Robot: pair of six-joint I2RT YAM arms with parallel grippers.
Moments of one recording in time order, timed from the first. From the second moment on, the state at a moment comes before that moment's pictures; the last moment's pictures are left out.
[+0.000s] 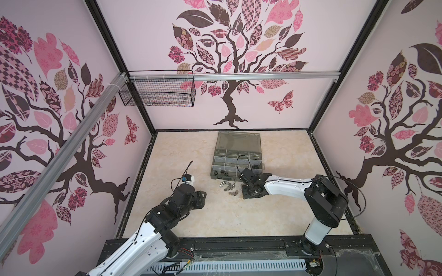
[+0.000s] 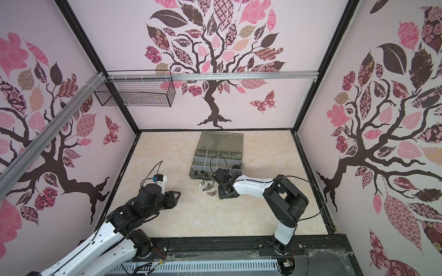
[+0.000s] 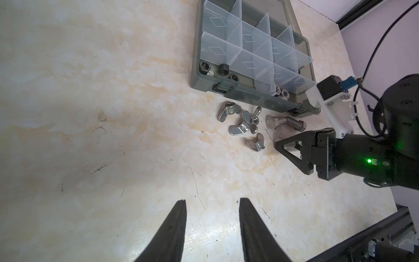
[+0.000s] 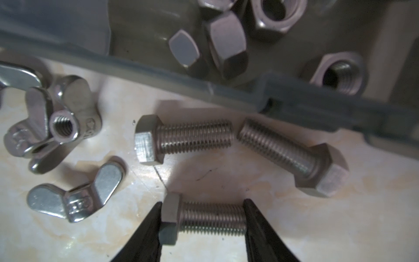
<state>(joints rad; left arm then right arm) -0.67 0.64 0.55 -0.63 -0.12 -0.68 0.81 1.73 0.98 -0.51 0.13 0.69</state>
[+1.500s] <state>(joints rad) -0.67 0.61 0.55 -0.67 -0.17 -0.69 0.63 1.92 1.59 -0.62 0.21 0.41</state>
